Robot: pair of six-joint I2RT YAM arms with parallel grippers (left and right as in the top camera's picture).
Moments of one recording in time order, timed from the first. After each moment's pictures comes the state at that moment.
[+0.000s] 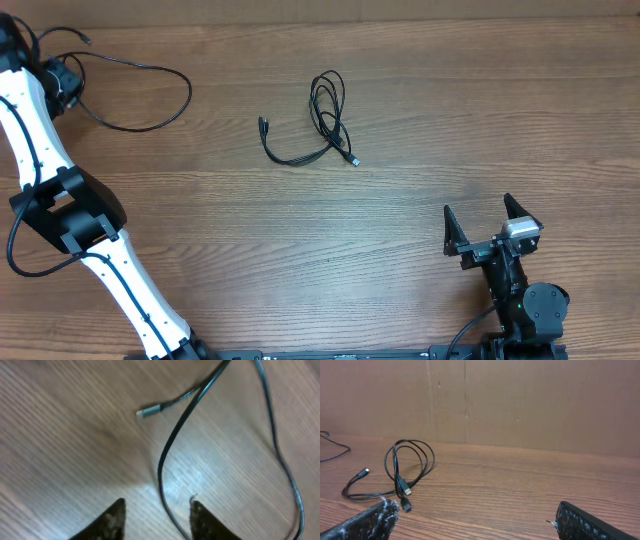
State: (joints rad) left arm 0.51 2.59 2.65 -1.21 0.03 -0.36; right arm 0.01 0.01 0.02 -0.02 -0.18 -0.01
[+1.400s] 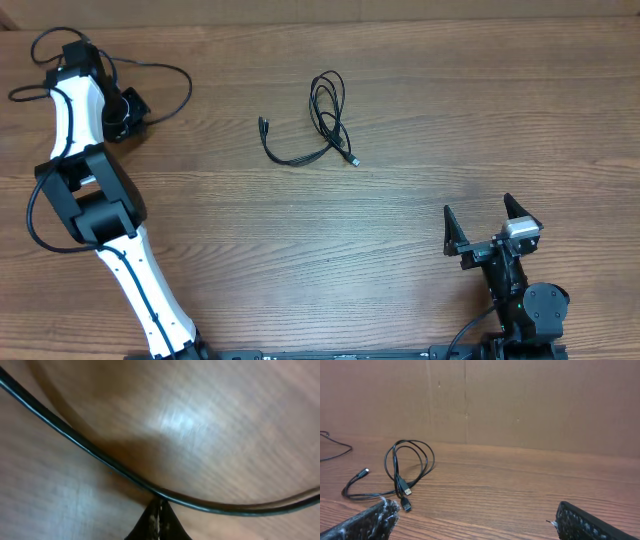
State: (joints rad) left arm 0.37 2.53 2.20 -1.05 0.12 -0.31; right arm 0.01 0.01 0.02 -0.02 -0.18 0.00
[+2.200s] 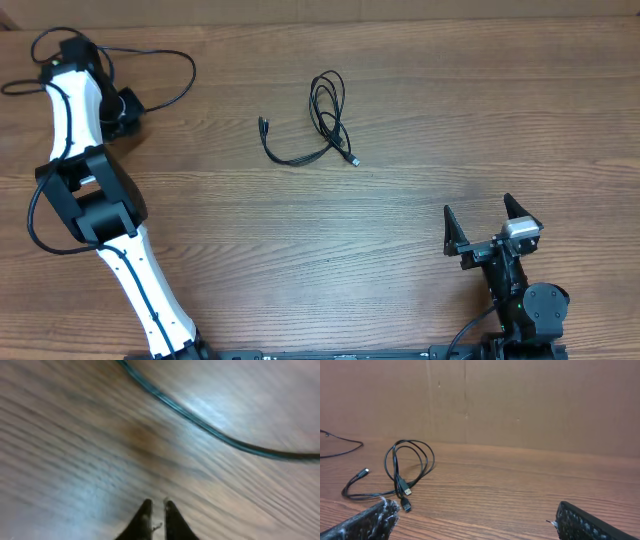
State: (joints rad) left arm 0.37 2.53 2.33 -1.22 0.07 -0.29; right arm 0.01 0.01 0.02 -0.02 -0.18 -0.01
